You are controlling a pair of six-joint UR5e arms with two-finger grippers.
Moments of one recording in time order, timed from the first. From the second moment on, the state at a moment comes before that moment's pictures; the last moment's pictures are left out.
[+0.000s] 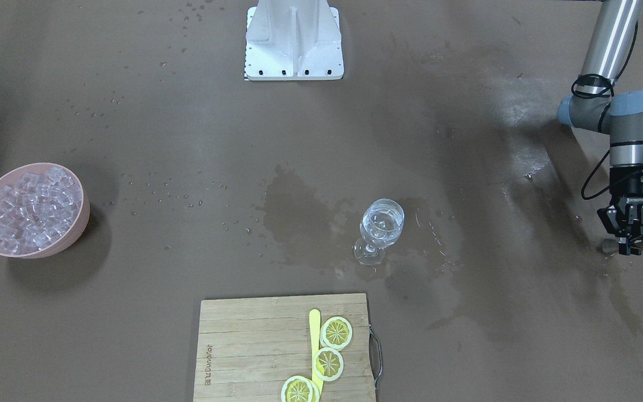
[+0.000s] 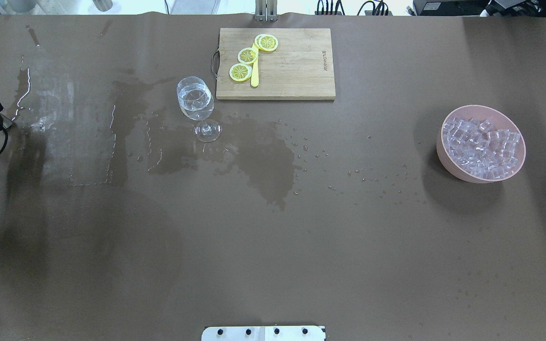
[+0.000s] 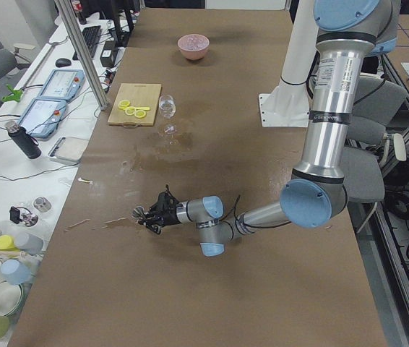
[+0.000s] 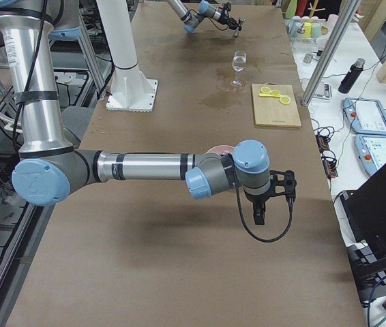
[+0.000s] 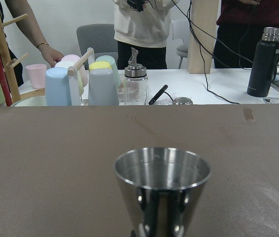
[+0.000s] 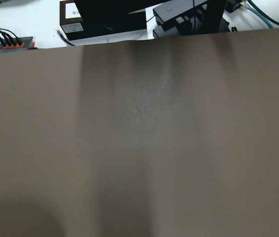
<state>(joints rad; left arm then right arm) -0.85 -1.69 -0.92 -3.36 -1.20 -0.96 1.61 -1.46 1.47 -1.21 2.38 0.35</state>
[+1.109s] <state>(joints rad) -0.85 -1.66 -0.98 -3.36 -1.21 -0.95 1.61 -1.45 1.37 -1.21 2.44 0.37</state>
